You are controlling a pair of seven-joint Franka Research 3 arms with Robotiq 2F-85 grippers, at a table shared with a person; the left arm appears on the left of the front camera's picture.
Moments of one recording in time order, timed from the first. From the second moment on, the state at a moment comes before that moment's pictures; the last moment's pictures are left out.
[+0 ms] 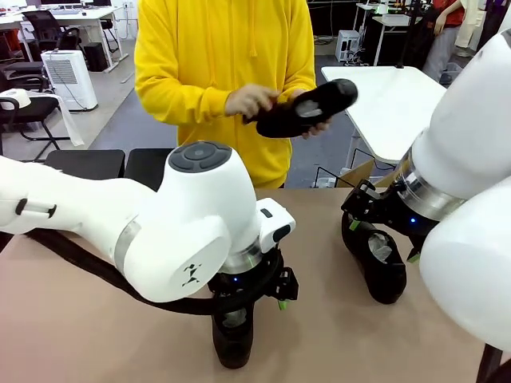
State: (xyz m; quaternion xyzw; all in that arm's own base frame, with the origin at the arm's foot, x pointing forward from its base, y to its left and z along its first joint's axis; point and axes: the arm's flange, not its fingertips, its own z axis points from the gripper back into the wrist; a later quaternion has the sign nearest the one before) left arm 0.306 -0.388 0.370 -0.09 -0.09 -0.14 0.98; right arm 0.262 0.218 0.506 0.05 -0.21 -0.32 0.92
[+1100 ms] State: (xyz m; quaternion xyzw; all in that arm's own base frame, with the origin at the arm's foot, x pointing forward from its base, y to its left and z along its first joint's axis) left arm 0.325 -0.396 0.343 -0.06 -0.08 -0.09 0.99; right arm 0.262 0.218 0.506 0.05 -0.21 -0.32 0.92
